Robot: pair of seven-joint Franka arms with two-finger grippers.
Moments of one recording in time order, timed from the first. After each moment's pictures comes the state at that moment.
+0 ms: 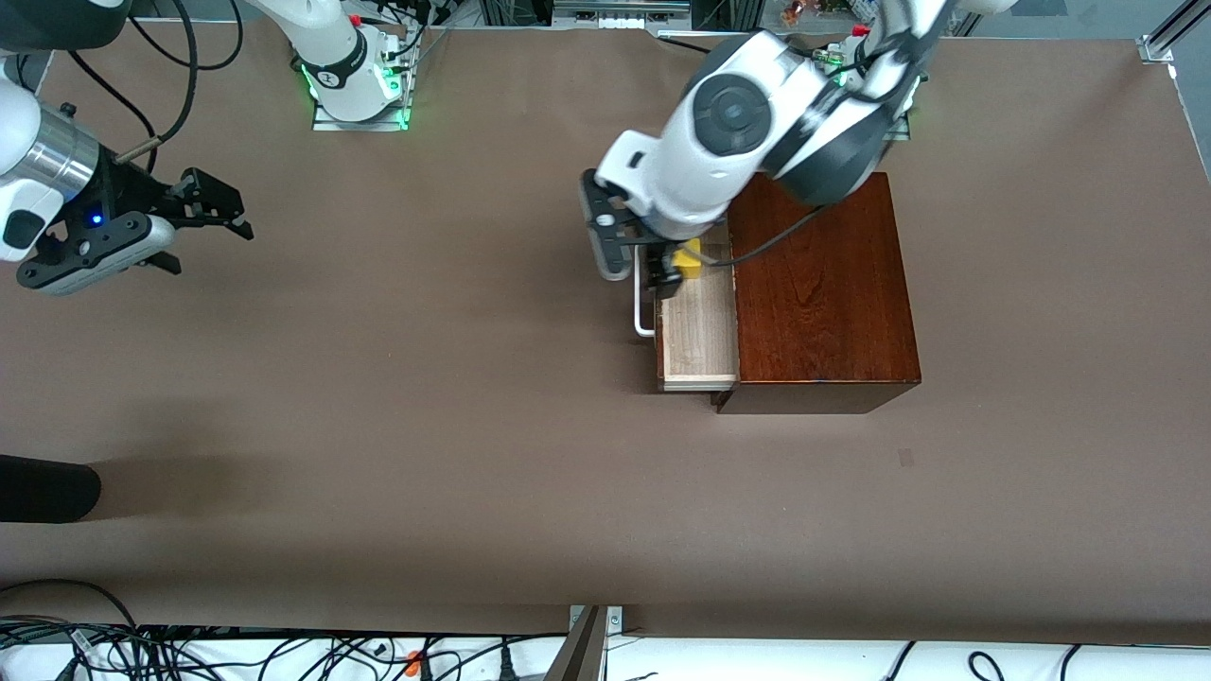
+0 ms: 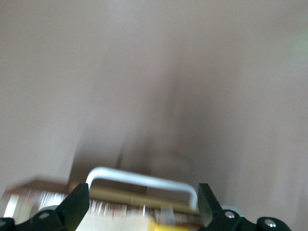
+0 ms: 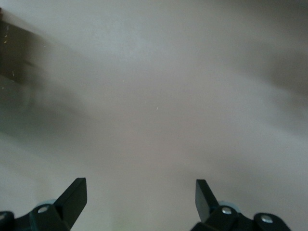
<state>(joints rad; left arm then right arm) -0.59 0.47 -0.15 -1.46 -0.19 1.99 0.72 0.24 0.03 -0.15 -1.65 0.13 1.63 -0.28</state>
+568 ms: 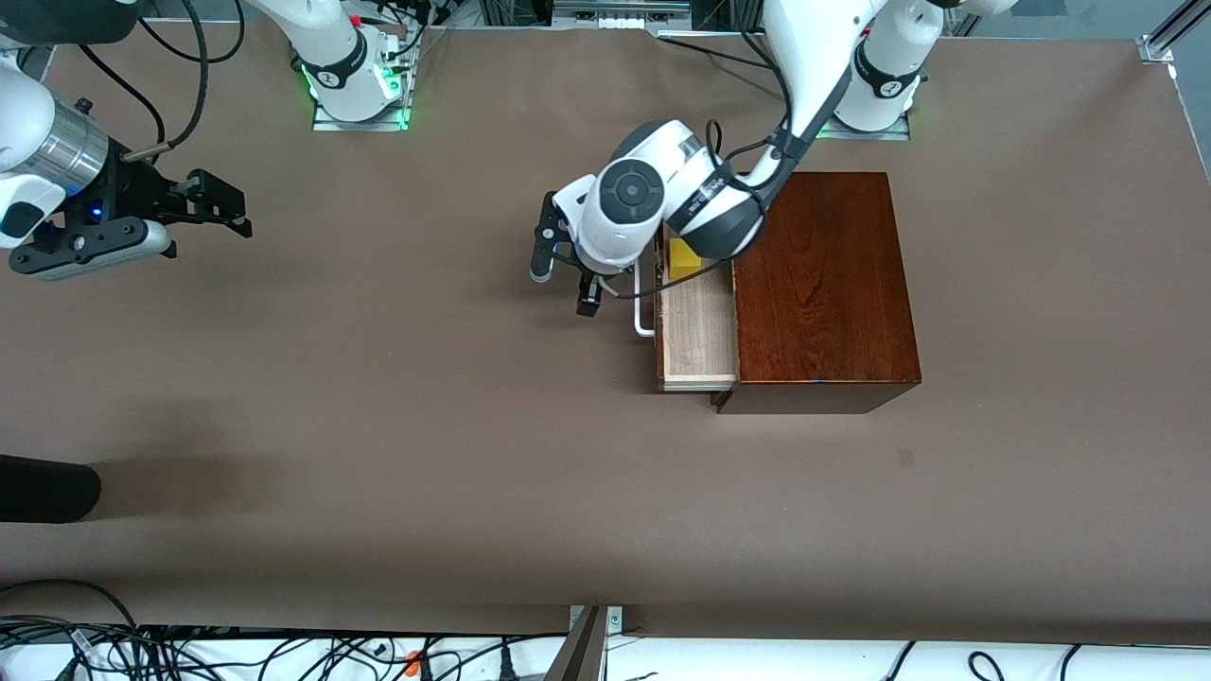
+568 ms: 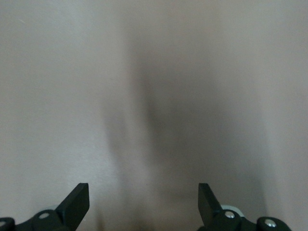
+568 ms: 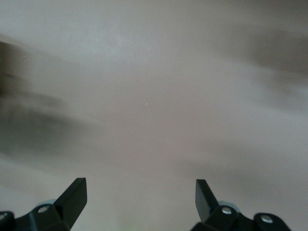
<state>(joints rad) -0.64 0.65 -0.20 -1.49 -0.12 2.13 0.99 0.24 0.01 -0.15 -1.66 0.09 1.64 -0.16</state>
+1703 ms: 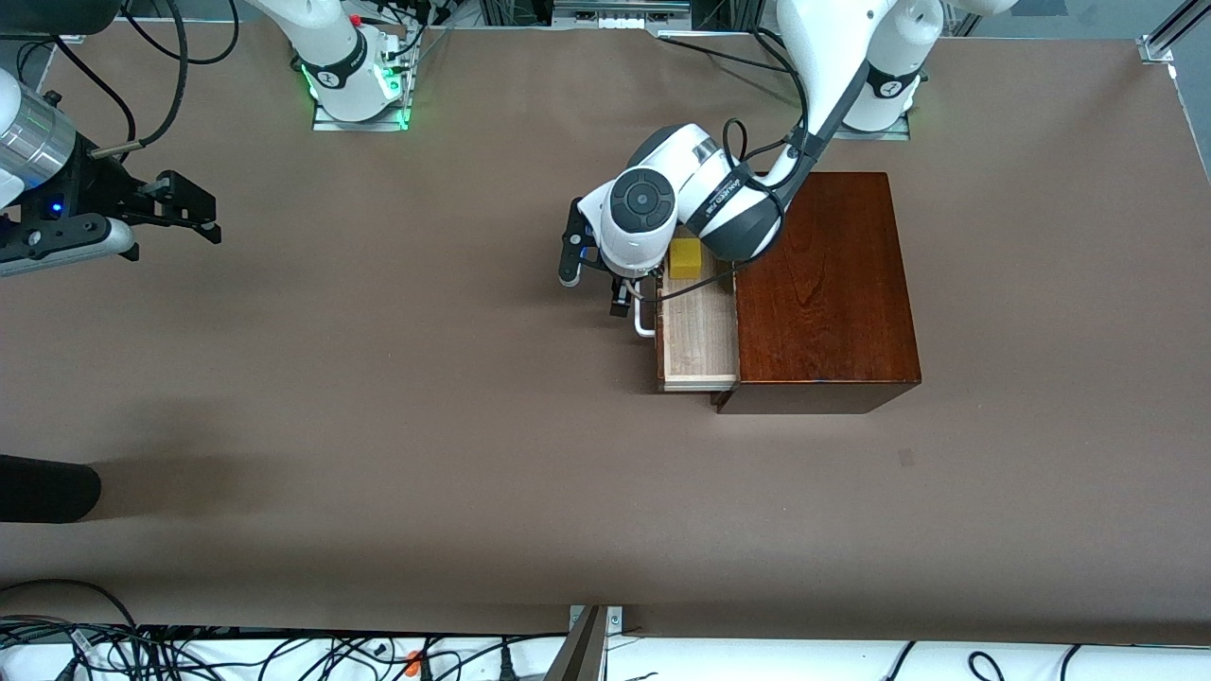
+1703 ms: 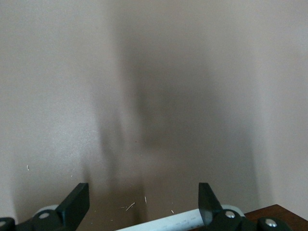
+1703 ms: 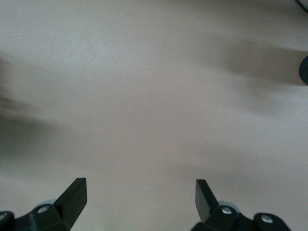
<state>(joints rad) -0.61 0.61 -0.18 -1.55 -0.08 2.05 0.99 0.24 0.02 -0.16 -1.63 0.03 1.65 -0.16</state>
